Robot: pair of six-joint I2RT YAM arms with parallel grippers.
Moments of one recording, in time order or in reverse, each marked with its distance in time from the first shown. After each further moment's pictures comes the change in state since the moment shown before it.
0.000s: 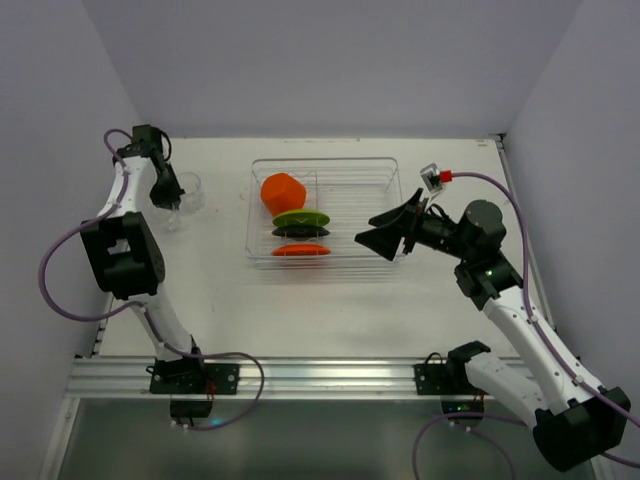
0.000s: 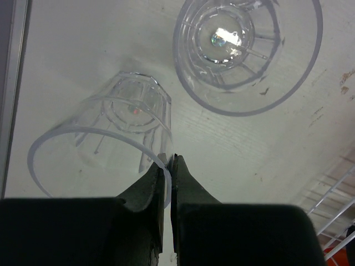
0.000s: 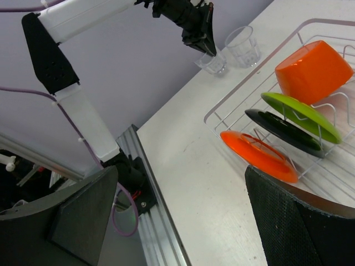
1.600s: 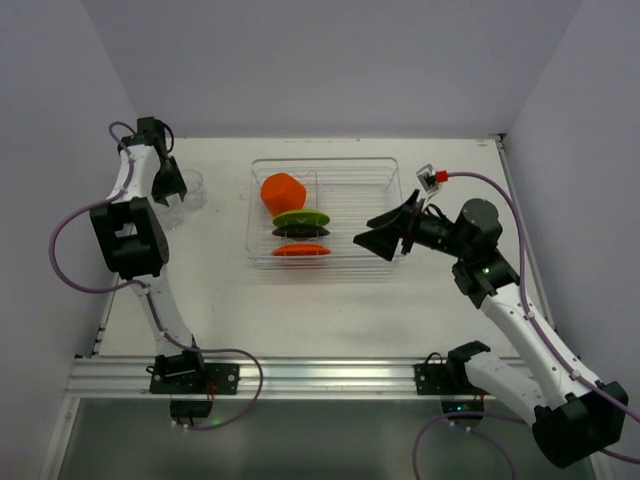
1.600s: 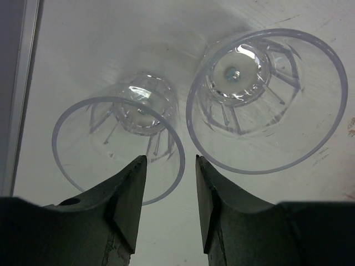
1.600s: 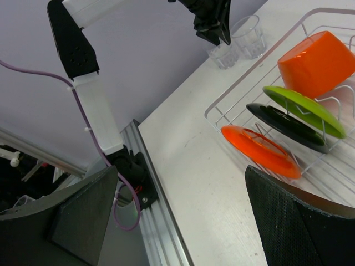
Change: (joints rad) left arm 0.000 0.216 0.235 -0.080 -0.043 -0.015; right arm 0.000 0.020 -0.009 0.009 -0.020 0.000
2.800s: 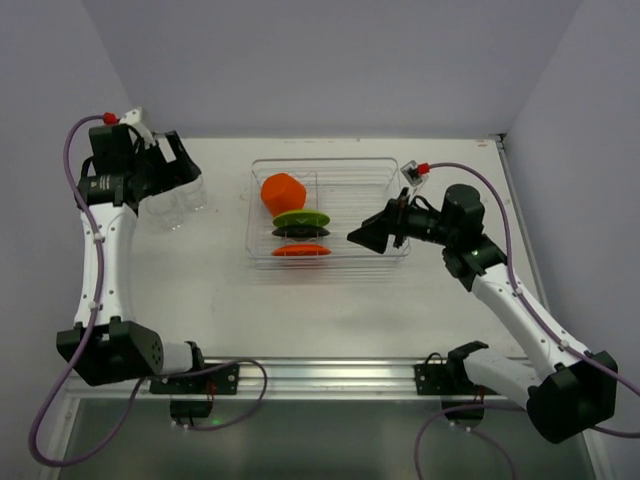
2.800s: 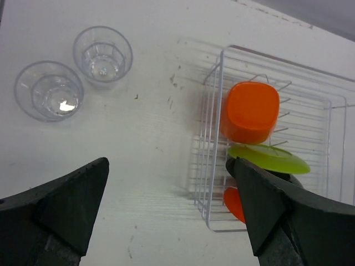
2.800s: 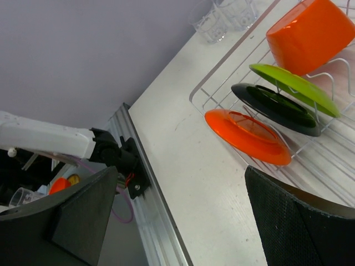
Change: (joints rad) left arm -0.020 -0.744 -0.351 0.173 0.368 0.010; right arm 0.003 0.136 0.053 -0.077 -0.021 -0.064
